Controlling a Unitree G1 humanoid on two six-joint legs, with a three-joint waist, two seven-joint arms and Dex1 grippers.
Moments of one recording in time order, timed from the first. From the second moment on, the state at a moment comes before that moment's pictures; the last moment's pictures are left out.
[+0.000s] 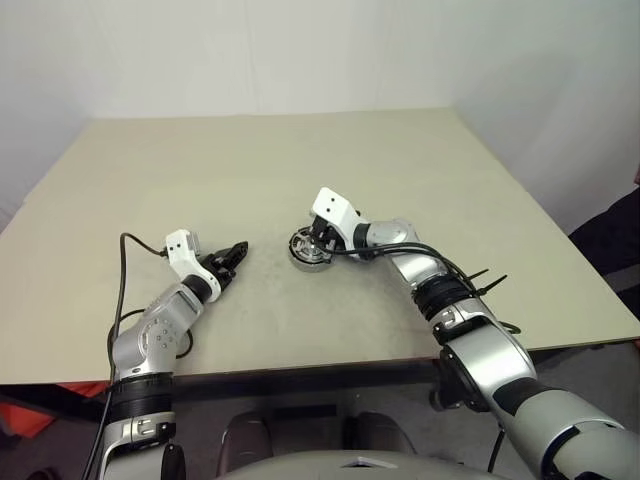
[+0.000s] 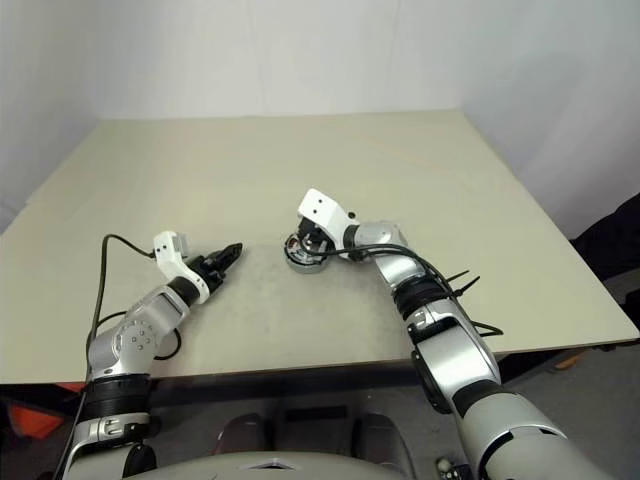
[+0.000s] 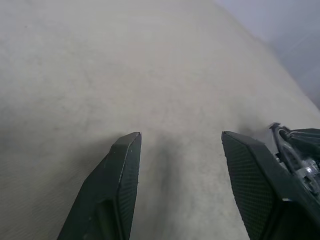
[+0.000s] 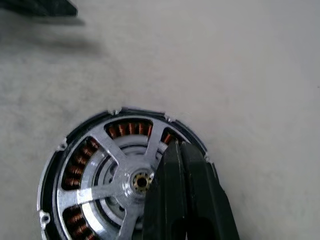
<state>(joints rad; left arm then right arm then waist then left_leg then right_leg) -0.23 0.18 0.31 0.07 -0.63 0.64 -0.31 -0.82 -0.19 0.31 0.74 -0.13 0.05 0.77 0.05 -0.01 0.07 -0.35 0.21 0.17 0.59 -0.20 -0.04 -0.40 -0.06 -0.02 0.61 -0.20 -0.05</state>
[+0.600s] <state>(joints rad) -0.23 0.18 0.31 0.07 -0.63 0.64 -0.31 -0.72 -0.22 0.31 0.46 -0.08 0.21 0.86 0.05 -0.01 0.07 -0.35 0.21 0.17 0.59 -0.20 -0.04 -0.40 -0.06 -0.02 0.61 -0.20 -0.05</state>
